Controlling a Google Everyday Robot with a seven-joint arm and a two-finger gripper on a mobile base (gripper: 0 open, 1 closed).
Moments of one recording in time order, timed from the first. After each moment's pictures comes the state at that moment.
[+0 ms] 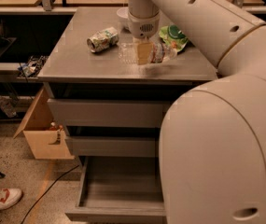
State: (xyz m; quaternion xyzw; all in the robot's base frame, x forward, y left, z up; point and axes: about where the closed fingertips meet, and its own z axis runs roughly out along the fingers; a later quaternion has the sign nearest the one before) arm 0.697 -0.040 0.889 -0.76 0.65 -0.08 0.08
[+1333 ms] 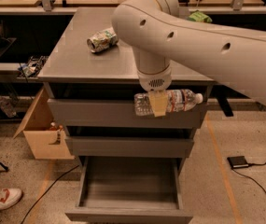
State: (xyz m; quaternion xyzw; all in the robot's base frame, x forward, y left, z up) arm 0.546 -0.083 0.820 -0.71 0.69 -0.11 -0.03
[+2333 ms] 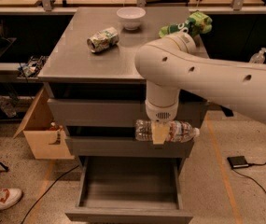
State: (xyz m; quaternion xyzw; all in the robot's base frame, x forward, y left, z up) arm 0.508 -0.084 0.740 -0.70 0.72 -0.03 0.01
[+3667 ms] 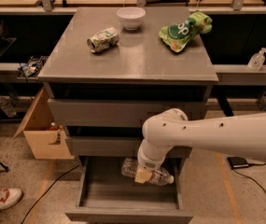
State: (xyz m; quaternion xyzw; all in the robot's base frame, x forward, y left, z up) arm 0.477 -0.038 0.549 -0.64 0.76 0.08 0.08
